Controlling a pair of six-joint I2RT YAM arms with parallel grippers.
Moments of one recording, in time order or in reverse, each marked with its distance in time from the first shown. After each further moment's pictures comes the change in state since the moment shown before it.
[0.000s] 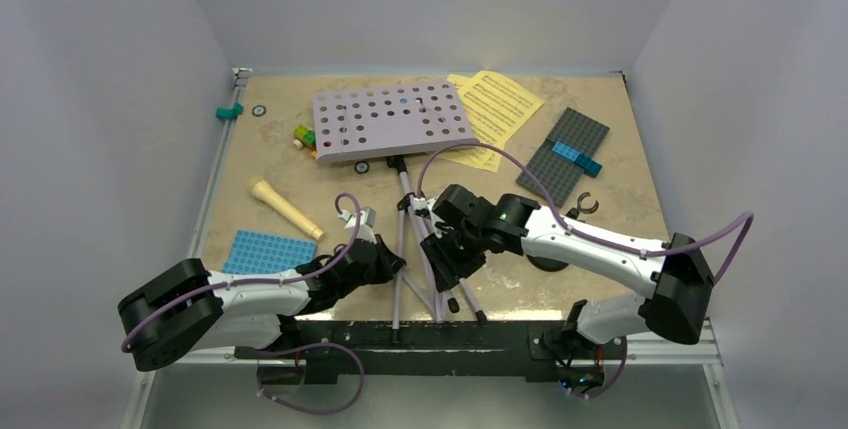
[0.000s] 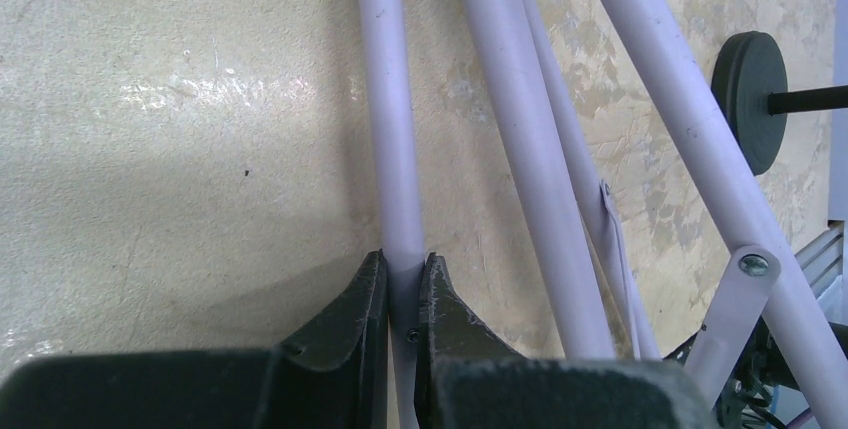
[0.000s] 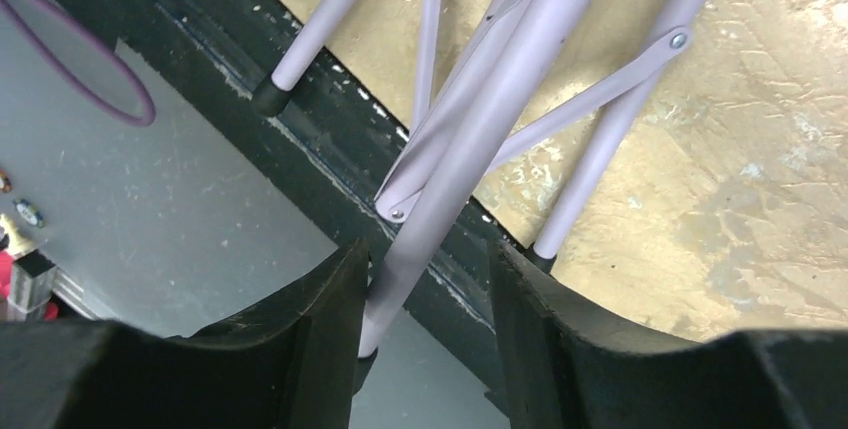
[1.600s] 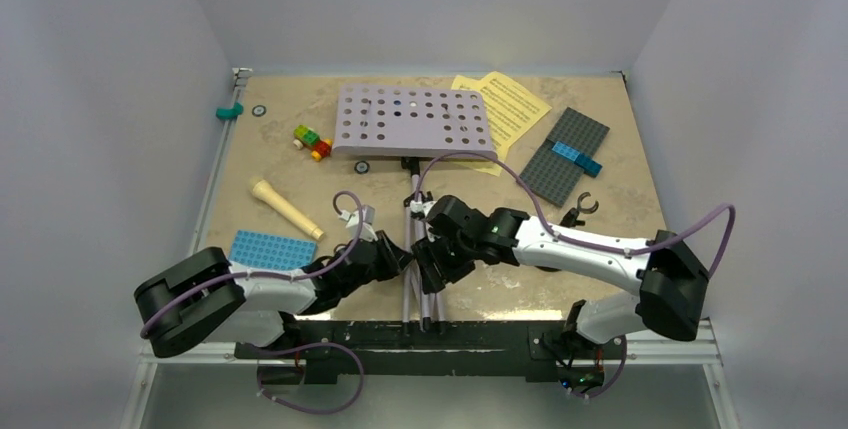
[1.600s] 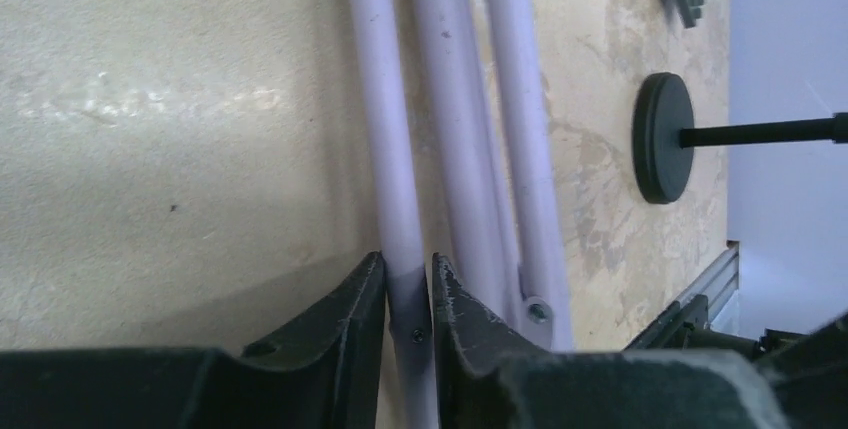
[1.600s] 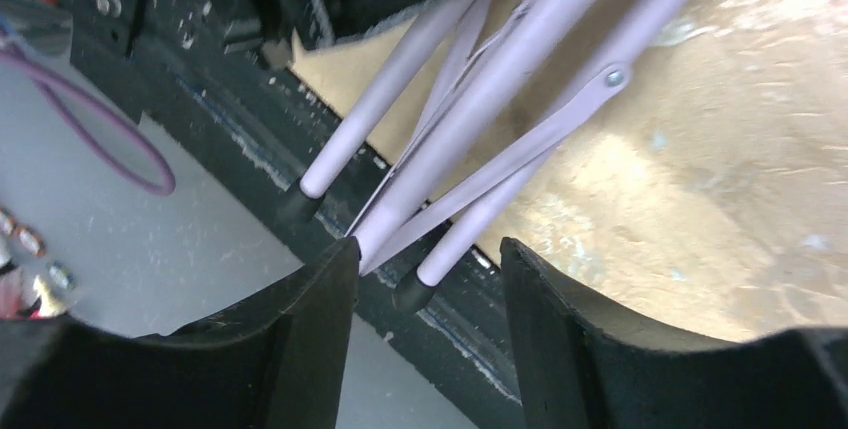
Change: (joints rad) left arm 0.008 0.121 -0.029 0.247 0.024 -0.096; right arm 0.032 0.024 -0.130 0.242 -0.010 0.119
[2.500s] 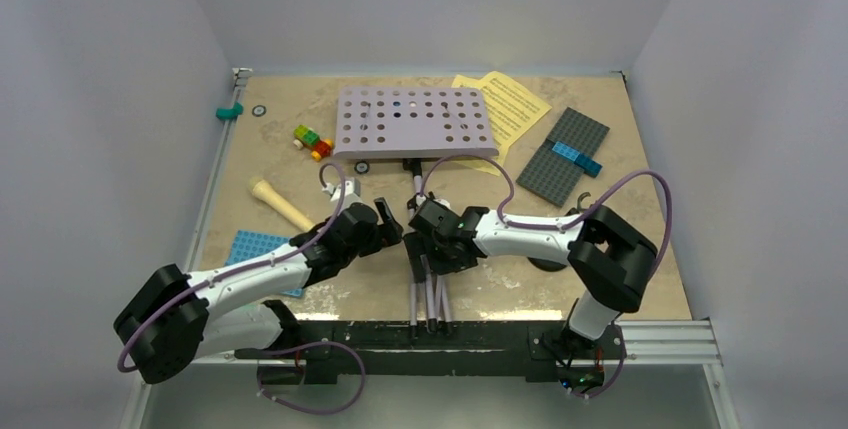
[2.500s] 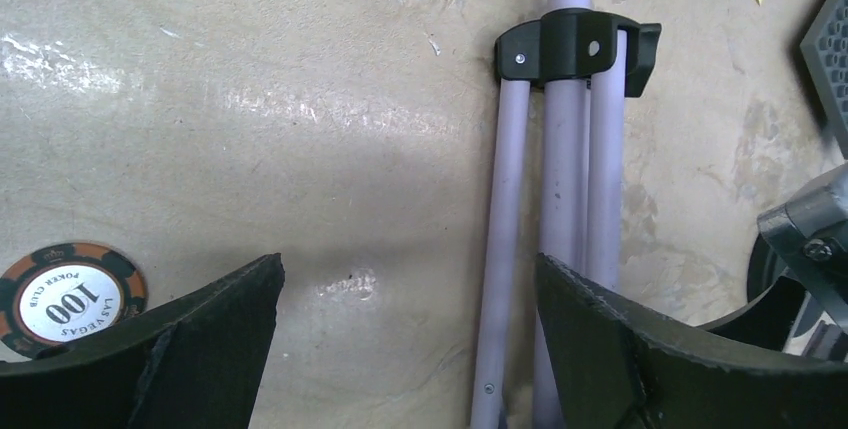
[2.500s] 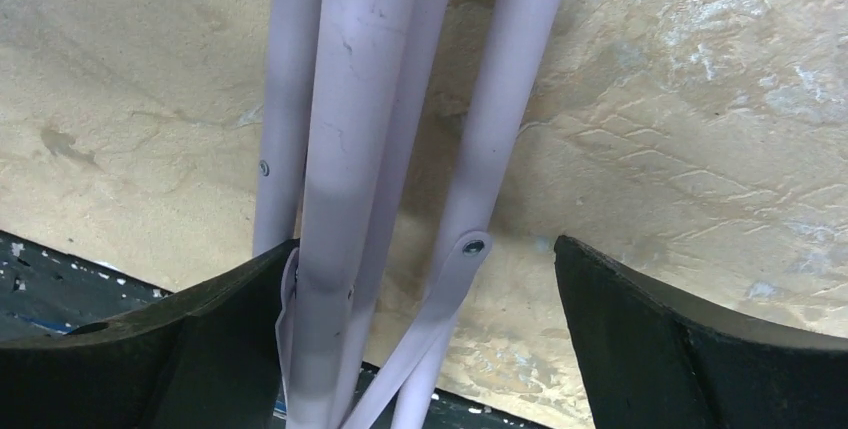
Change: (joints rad) left arm 0.161 -0.141 0.294 -0.689 -0.104 0.090; right arm -0.021 0.257 0.030 0.068 0.269 0.202
